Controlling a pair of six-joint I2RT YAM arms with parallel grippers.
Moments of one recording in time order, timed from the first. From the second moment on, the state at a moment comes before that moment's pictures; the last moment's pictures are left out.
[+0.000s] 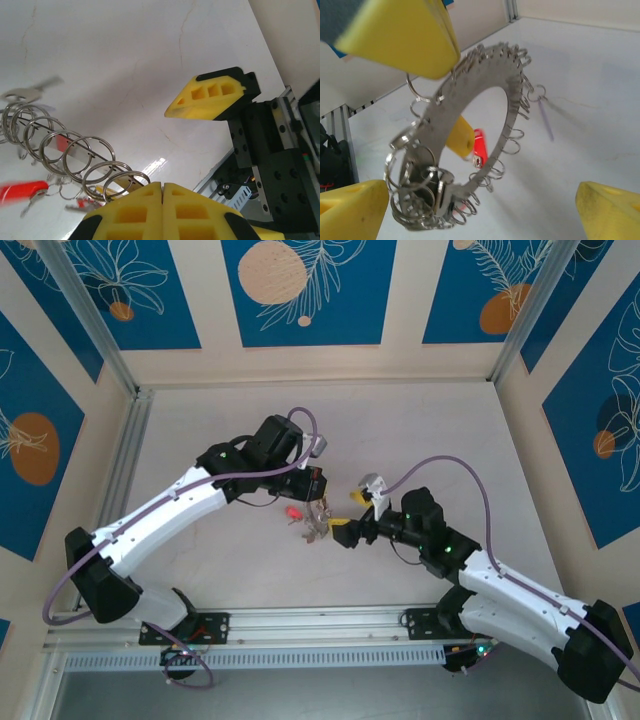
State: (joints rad) left arm -0.82 1.44 1.44 -0.85 0.30 -0.49; right arm 0.73 0.82 0.44 0.09 -0.28 0.18
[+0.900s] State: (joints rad) left arm -0.82 1.46 1.47 -0.85 0.29 -0.53; right arm 0.77 0.89 0.47 0.09 -0.18 0.03
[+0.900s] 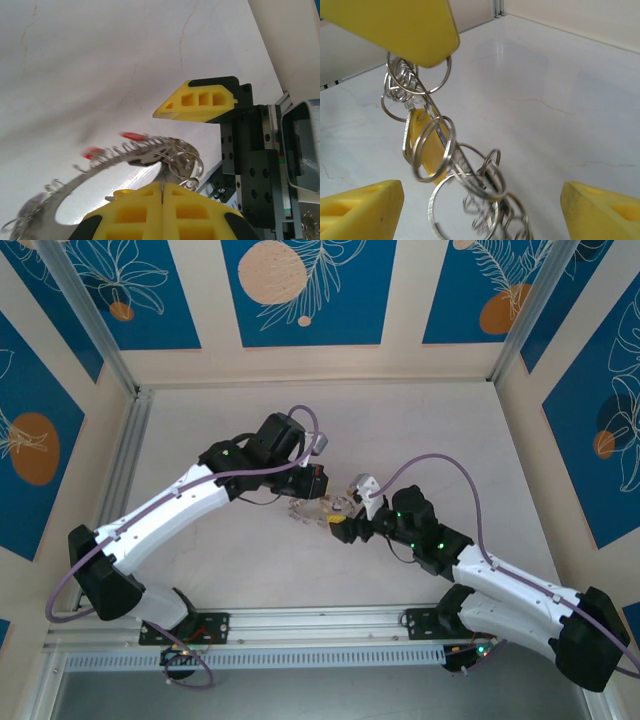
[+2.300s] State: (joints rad) left arm -0.82 1.46 1.55 -0.94 0.36 -0.47; right arm 0.77 0.89 0.50 0.08 -0.22 -0.09
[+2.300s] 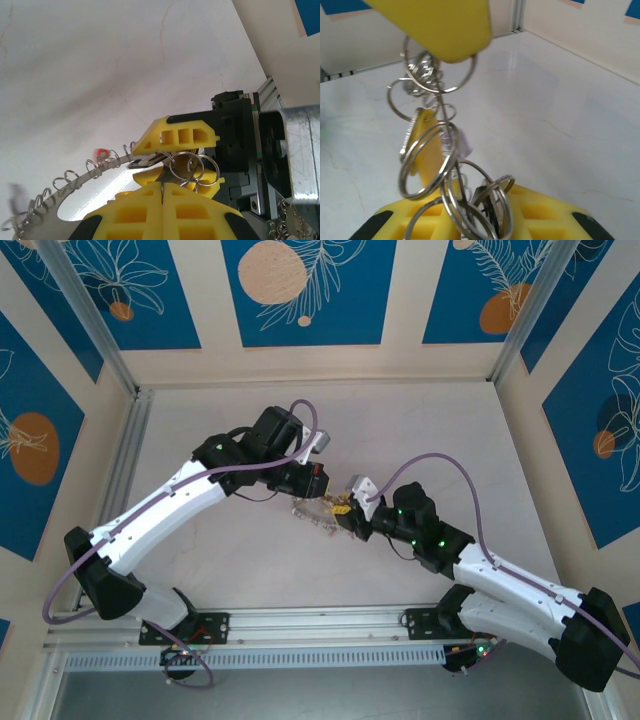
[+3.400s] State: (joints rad) left arm -0.77 1.47 1.42 -0.85 0.51 -0.69; right arm 0.80 0.93 0.47 0.13 0.00 -0.21
